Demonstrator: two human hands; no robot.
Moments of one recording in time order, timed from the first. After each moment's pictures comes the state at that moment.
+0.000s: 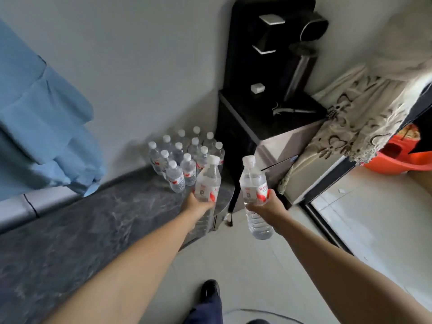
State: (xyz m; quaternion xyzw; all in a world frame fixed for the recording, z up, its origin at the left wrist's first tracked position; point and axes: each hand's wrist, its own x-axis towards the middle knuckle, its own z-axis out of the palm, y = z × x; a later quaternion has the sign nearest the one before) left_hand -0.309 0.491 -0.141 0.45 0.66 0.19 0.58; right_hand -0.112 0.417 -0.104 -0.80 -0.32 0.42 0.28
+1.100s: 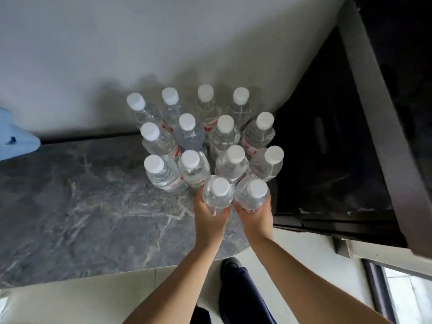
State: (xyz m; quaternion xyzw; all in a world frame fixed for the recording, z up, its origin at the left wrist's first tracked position) left_hand -0.209 0.657 -0.406 0.27 0.71 0.47 0.45; right_hand -0.104 0.679 -0.401 -0.76 -0.40 0.45 0.23
